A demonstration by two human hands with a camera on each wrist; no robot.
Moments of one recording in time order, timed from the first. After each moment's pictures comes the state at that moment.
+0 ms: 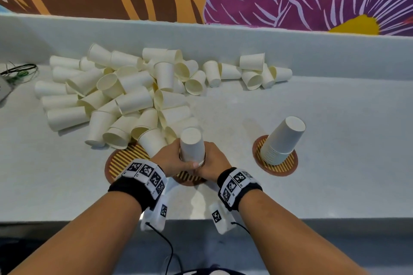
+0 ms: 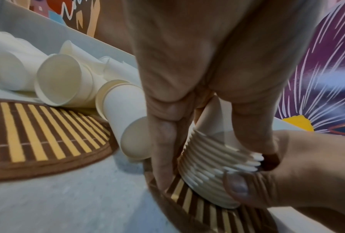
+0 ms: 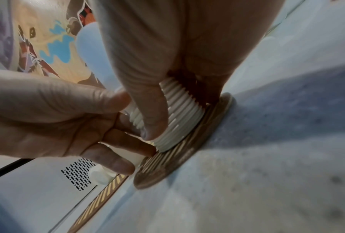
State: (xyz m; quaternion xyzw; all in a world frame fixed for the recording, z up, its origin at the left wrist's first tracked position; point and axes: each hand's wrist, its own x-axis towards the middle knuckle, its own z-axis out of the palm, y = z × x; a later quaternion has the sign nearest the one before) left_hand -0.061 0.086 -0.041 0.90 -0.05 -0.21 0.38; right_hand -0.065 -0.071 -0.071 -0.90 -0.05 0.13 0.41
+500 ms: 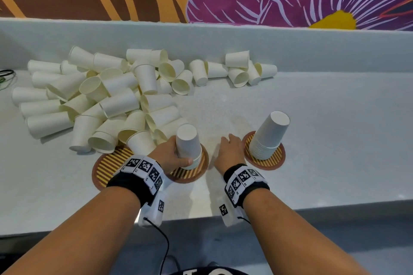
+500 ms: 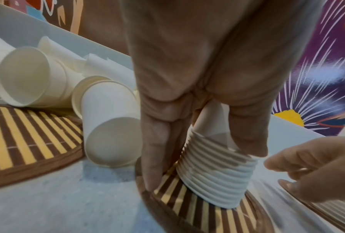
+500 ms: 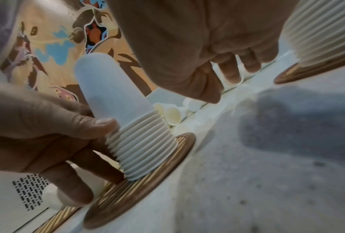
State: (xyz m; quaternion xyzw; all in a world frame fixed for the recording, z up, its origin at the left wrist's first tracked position) left_hand -0.051 0.067 -0.039 0.91 -0.05 -0.22 0.34; right_hand -0.066 -0.132 -0.072 -0.98 0.10 0.10 0.17
